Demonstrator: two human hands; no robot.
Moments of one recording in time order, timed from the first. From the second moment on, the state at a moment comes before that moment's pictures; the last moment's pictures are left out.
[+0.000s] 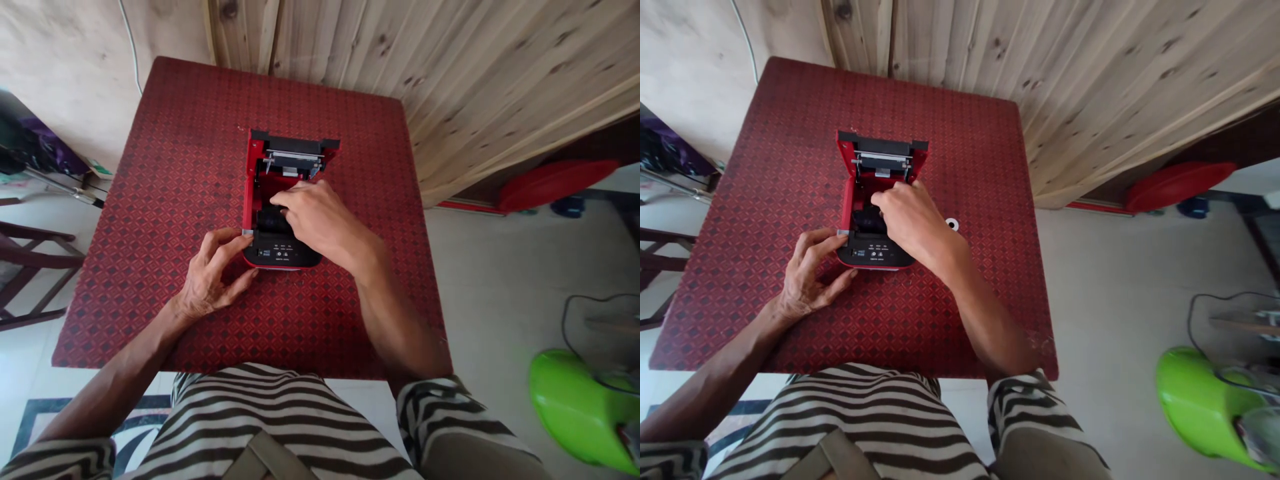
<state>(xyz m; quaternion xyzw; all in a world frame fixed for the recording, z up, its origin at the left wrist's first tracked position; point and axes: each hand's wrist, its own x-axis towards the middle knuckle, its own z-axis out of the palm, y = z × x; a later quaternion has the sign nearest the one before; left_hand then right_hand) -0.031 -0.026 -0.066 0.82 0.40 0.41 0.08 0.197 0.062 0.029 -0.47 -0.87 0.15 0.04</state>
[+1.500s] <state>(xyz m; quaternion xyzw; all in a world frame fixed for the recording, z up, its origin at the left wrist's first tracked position) -0.035 0.029 -0.021 0.91 0.29 0.29 0.04 0.221 -0.016 0.002 -0.41 -0.86 0.02 0.31</state>
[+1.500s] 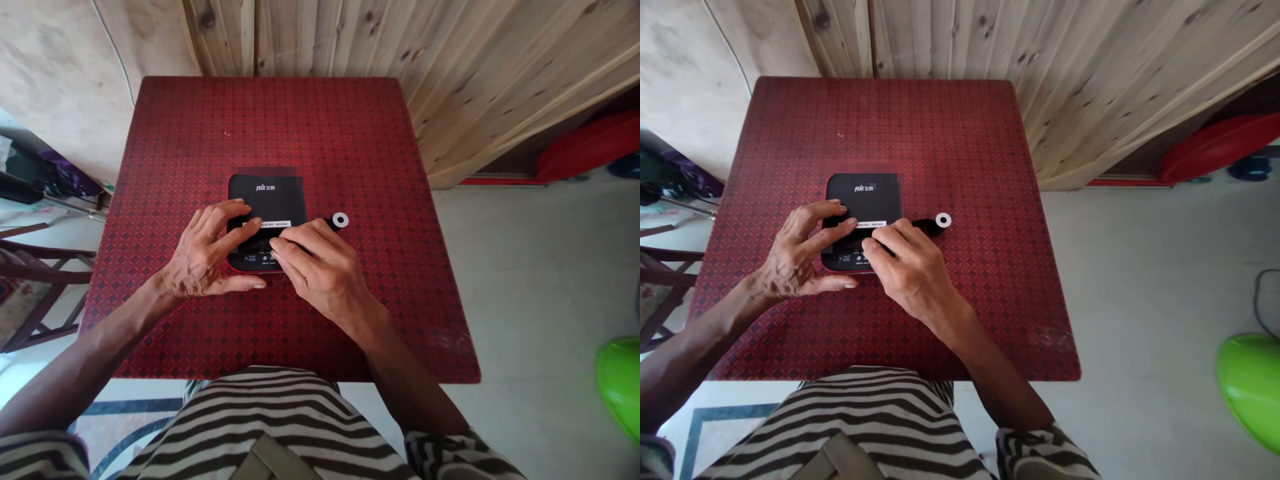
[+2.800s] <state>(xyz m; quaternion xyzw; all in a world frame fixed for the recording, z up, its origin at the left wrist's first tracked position) -0.028 -0.024 -0.051 0.82 0.42 0.40 -0.01 0.226 -0.046 -0.101 -0.54 -0.71 0.12 0.44</state>
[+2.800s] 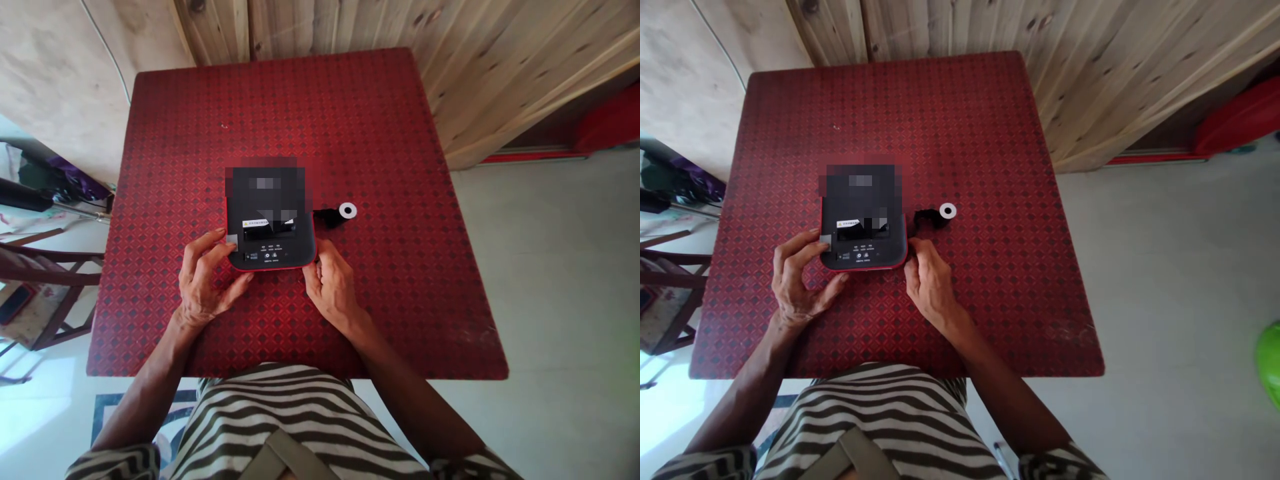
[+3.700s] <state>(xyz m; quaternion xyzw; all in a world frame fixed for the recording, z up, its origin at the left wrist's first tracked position) -0.024 -0.019 -0.056 0.78 0.43 0.45 0.09 0.225 -0.045 -0.100 -0.53 -0.71 0.12 0.44</state>
